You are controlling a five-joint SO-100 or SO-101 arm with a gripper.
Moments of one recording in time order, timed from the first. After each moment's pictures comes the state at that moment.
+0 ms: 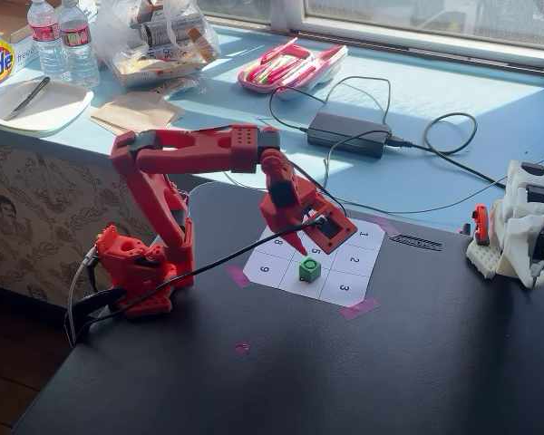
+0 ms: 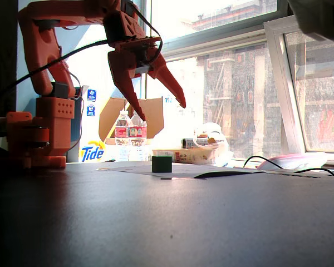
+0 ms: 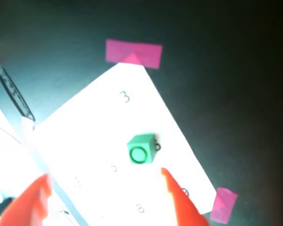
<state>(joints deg) -16.0 122.2 111.4 62.4 -29.4</state>
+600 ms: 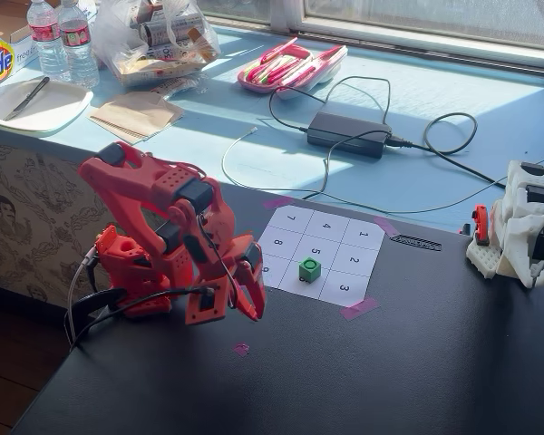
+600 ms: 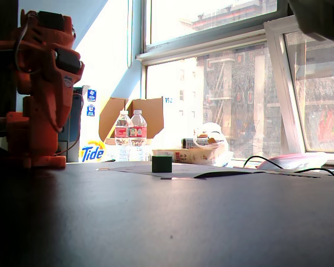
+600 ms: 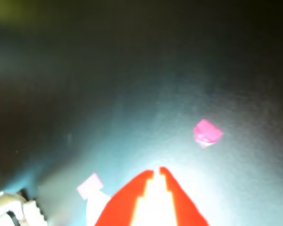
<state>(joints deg) 18.4 152.8 147.0 49.5 -12.4</state>
